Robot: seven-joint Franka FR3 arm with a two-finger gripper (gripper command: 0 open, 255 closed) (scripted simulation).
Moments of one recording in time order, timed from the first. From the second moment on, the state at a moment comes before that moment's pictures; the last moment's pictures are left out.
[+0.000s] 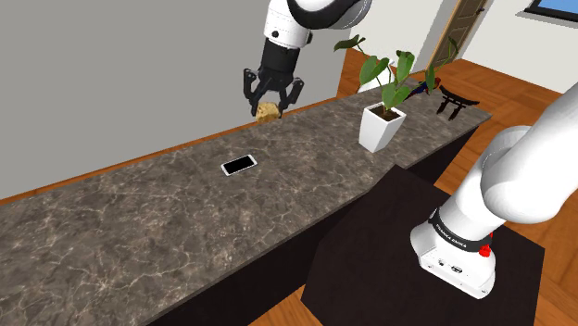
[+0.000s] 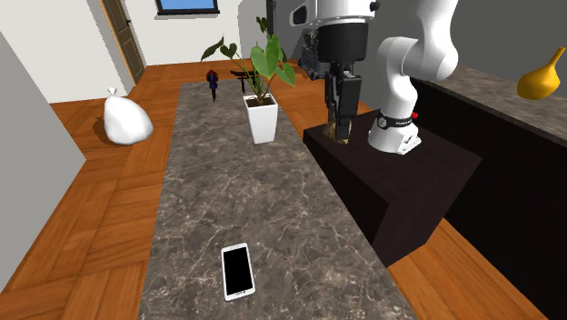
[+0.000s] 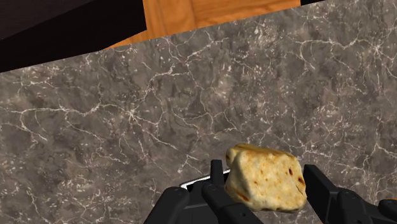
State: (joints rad) arm 0.13 -0.14 0.24 -2.15 0.27 2.14 0.70
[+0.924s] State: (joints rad) arm 0.12 -0.17 0.23 -1.99 0.25 1.96 0.73
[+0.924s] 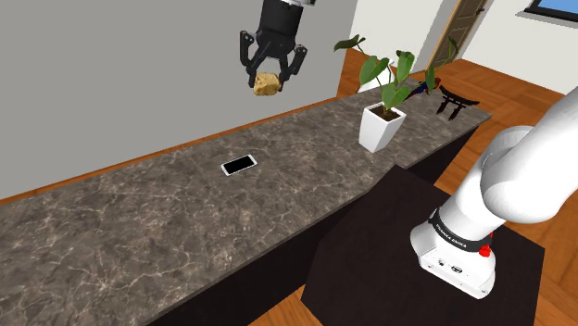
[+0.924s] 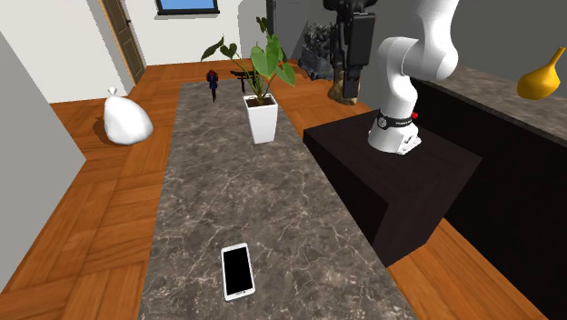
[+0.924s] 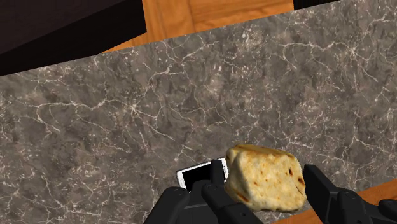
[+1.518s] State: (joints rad) arm 0.12 -0.17 0.22 -1.86 0.24 1.84 0.76
